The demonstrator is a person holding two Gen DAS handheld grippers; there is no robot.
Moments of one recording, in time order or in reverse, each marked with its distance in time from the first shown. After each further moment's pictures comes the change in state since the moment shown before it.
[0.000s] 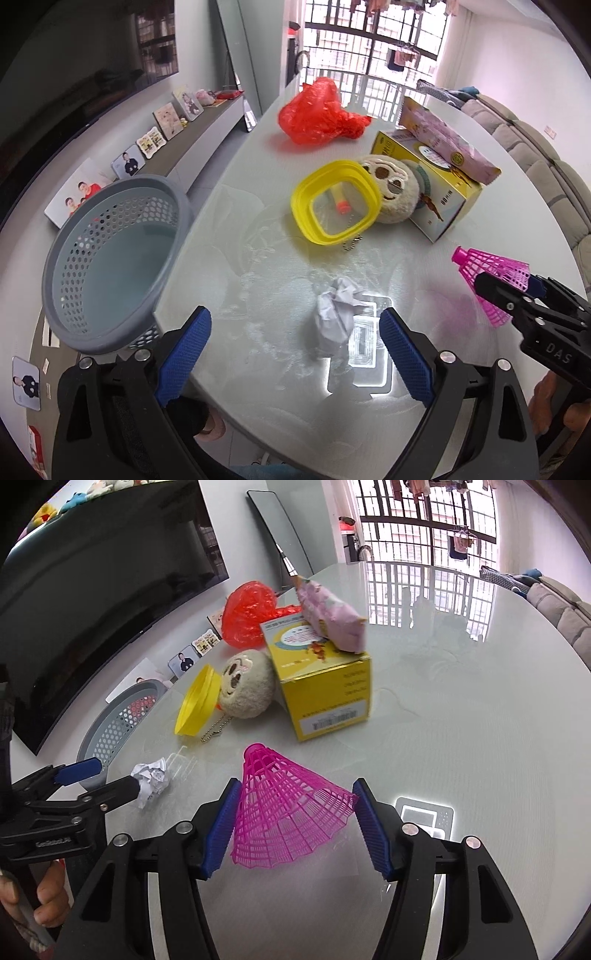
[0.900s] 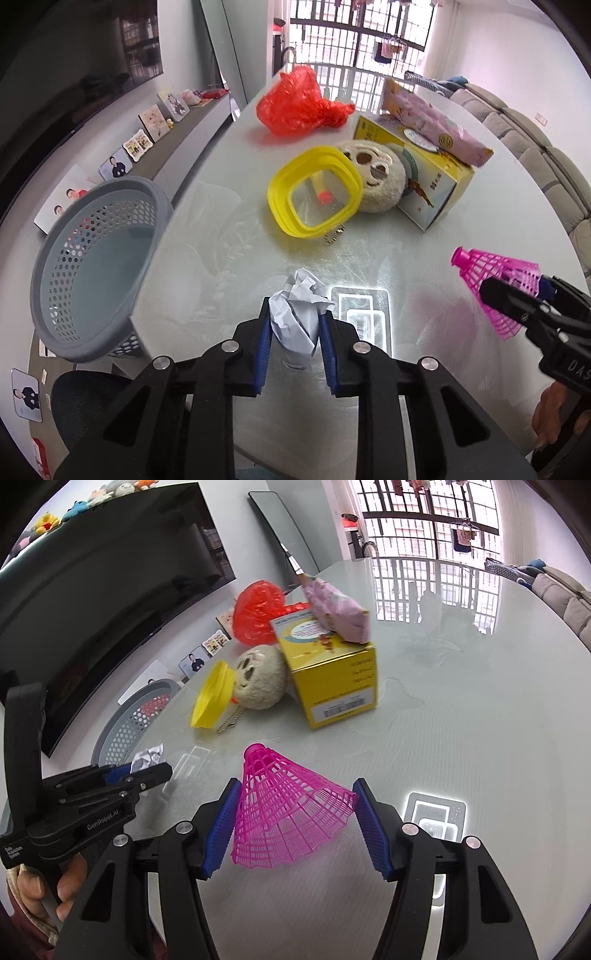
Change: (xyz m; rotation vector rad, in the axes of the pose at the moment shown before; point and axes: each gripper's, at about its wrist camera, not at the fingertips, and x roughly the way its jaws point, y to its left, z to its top) left arm 0.007 -0.007 -0.001 0.035 0.006 -0.016; right arm -0.013 0.007 -0.009 0.008 0.008 0.063
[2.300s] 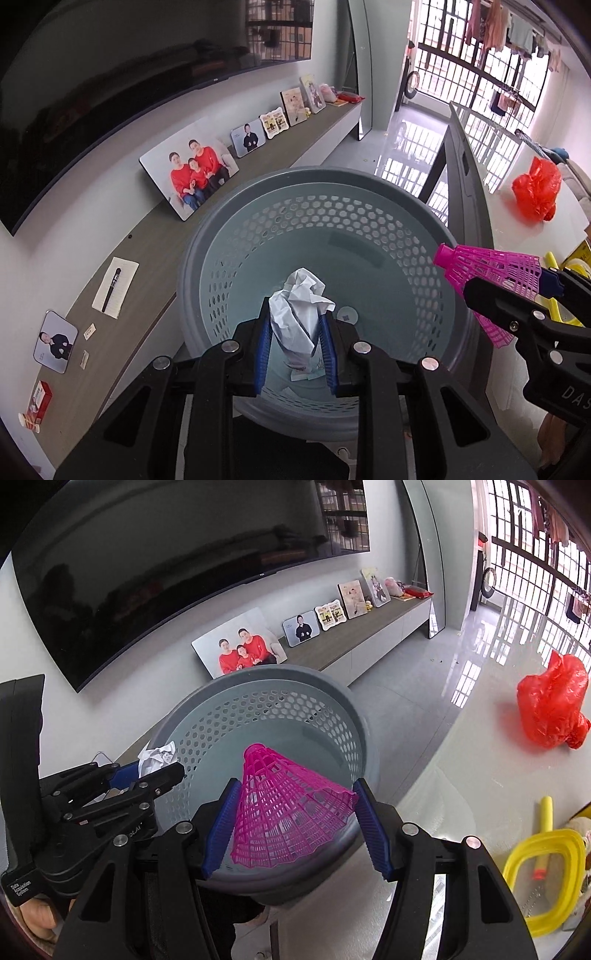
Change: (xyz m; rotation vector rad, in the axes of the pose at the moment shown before) left arm 0.011 0.252 -0.001 -0.332 -0.023 0.269; right arm 0.170 0.247 0.090 -0.363 0.124 0.175
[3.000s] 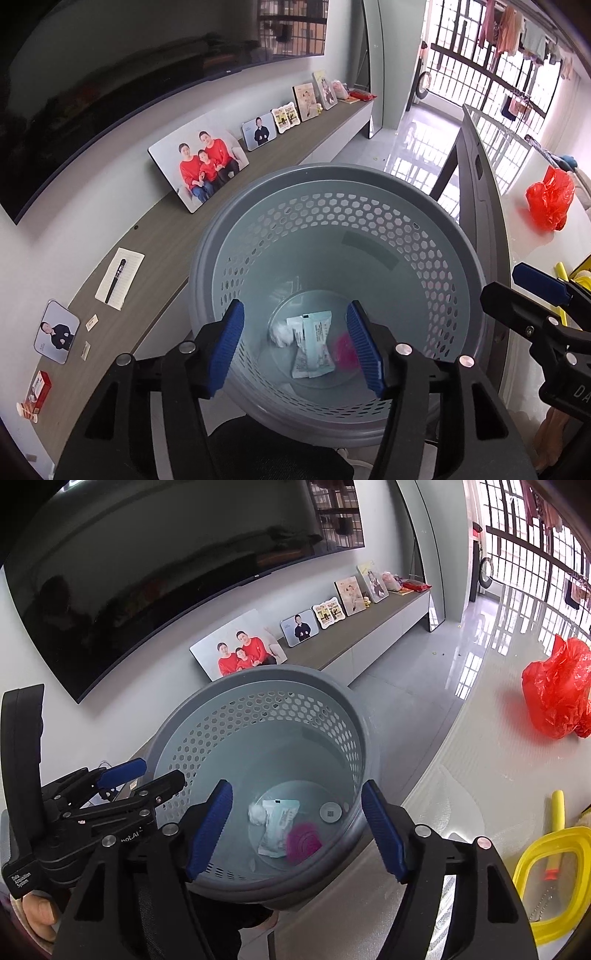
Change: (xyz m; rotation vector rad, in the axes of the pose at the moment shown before) left arm 0.004 0.008 0.003 -0.036 0.018 0.026; right arm -0.002 -0.009 -0.004 0.040 -0.005 0.022
